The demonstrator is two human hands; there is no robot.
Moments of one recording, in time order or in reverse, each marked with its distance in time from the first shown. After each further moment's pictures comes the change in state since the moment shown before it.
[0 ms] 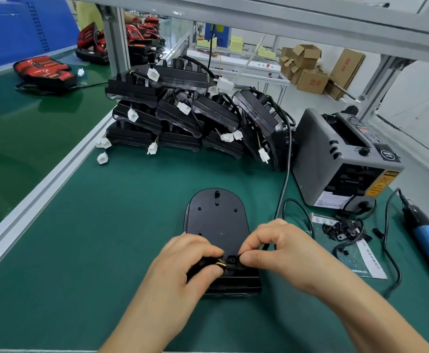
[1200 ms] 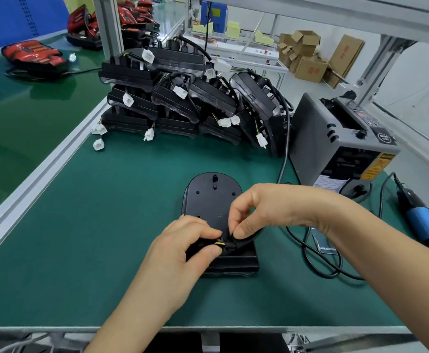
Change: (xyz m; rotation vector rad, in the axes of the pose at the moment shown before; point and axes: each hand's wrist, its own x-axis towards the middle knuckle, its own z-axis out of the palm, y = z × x) left_hand -0.002 0.004 0.000 -0.043 0.038 -0.038; right_hand 0.046 -0.020 -0.026 -0.106 -0.477 0.020
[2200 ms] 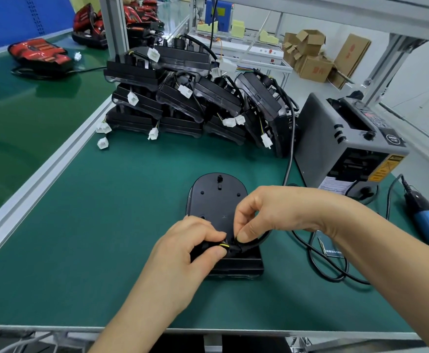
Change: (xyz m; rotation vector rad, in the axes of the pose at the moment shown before) left_hand -0.001 0.000 -0.001 -0.020 -0.010 -0.009; right_hand -0.002 -0.005 0.002 -0.062 0.009 0.057
